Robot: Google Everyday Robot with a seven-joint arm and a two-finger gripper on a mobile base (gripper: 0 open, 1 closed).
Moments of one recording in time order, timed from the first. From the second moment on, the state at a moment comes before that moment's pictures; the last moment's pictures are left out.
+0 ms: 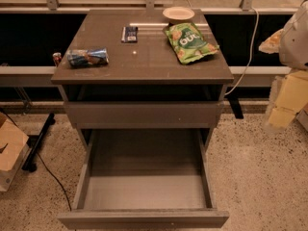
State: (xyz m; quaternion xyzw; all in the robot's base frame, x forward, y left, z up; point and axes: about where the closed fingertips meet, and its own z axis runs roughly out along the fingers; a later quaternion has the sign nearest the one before) arm 0.438 -0.217 0.976 -0.60 0.78 -0.03 0.16
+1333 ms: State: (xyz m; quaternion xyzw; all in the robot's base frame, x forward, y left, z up) arm 0.531 -0.097 0.949 -0.63 0.72 0.08 0.29
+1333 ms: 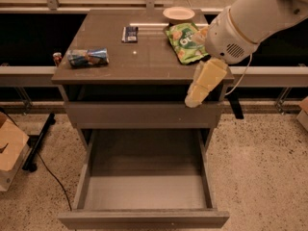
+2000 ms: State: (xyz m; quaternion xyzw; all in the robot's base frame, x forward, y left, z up) arm 0.578 -0.062 0.933 -0.62 0.71 0.10 0.32
